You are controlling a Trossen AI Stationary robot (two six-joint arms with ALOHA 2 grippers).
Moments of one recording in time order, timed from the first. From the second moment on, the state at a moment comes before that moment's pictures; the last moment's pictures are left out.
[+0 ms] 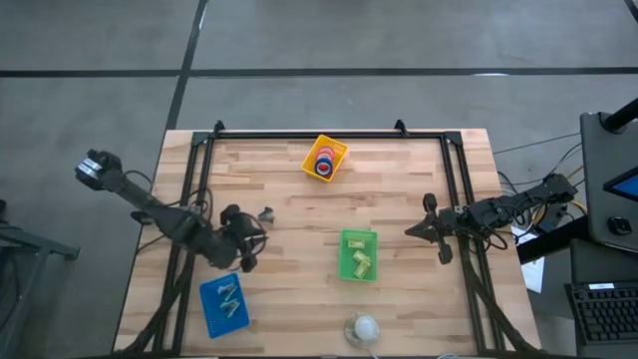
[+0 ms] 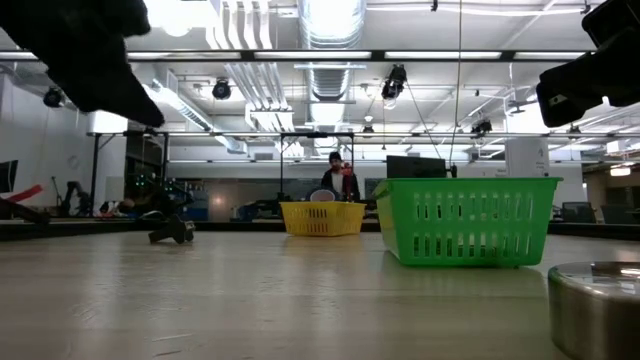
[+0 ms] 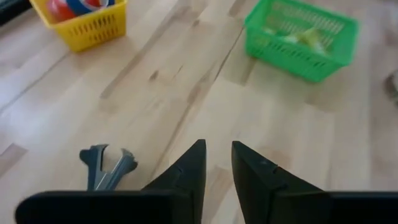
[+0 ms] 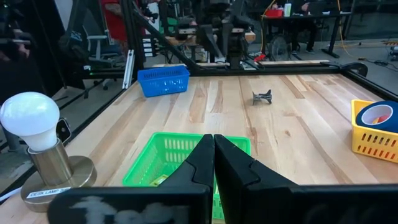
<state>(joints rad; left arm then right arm) -0.55 1.01 0.62 -0.44 -0.66 -0.78 0.38 0.14 0.07 -0.05 0.24 0.13</state>
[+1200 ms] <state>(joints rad) -0.09 1.39 0.62 -0.45 -0.37 -0.29 0.38 0.14 0.07 -0.05 0.24 0.13</state>
